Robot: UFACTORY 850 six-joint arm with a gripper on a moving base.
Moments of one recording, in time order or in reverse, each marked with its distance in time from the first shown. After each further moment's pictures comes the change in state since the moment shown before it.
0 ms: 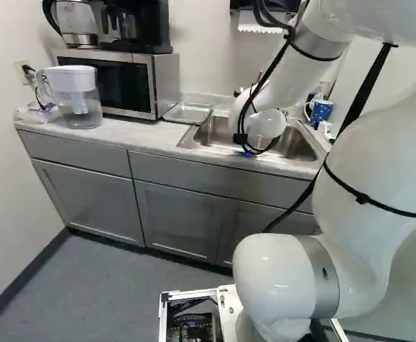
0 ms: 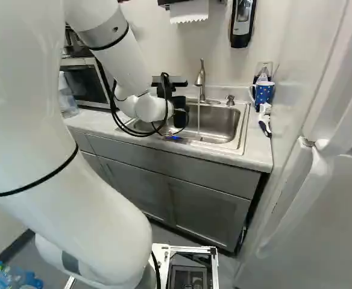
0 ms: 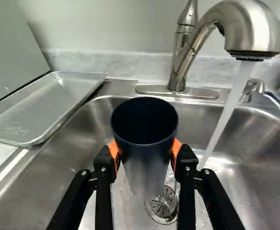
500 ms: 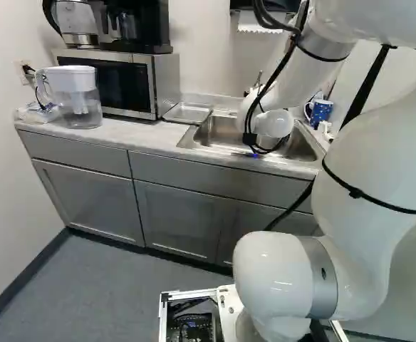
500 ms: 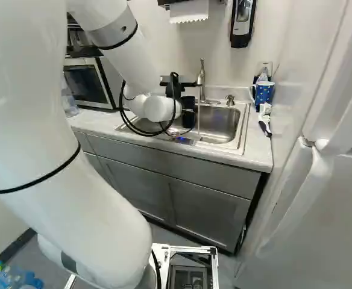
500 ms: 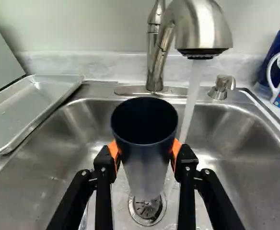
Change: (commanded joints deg) arm -4.4 -0.8 -0.8 0.0 0.0 0.0
